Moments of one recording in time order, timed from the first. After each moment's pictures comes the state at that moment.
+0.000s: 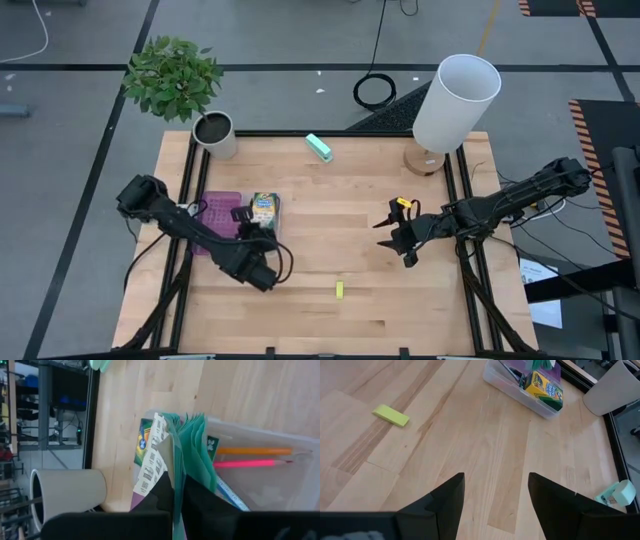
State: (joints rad) left arm -0.52 1.70 1.21 -1.38 -0.71 -0.77; right arm 0.33 1.02 0.57 -0.21 0.29 -0.28
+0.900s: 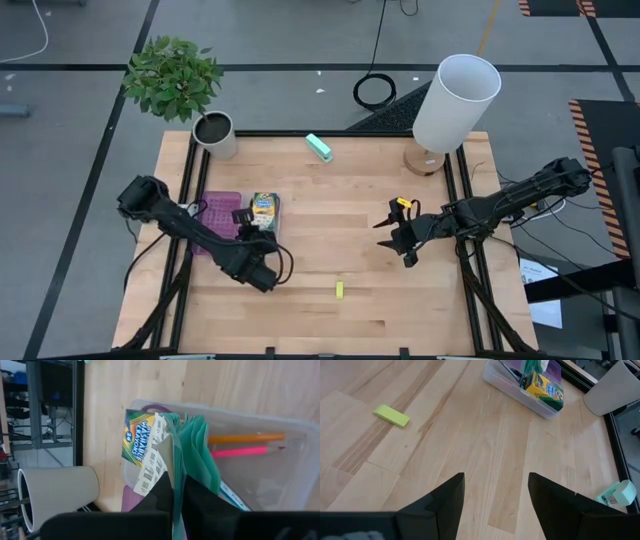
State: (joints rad) left arm -0.52 1.71 1.18 -1.34 -0.66 -0.75; right arm 0.33 1.02 0.57 -0.21 0.29 -0.28
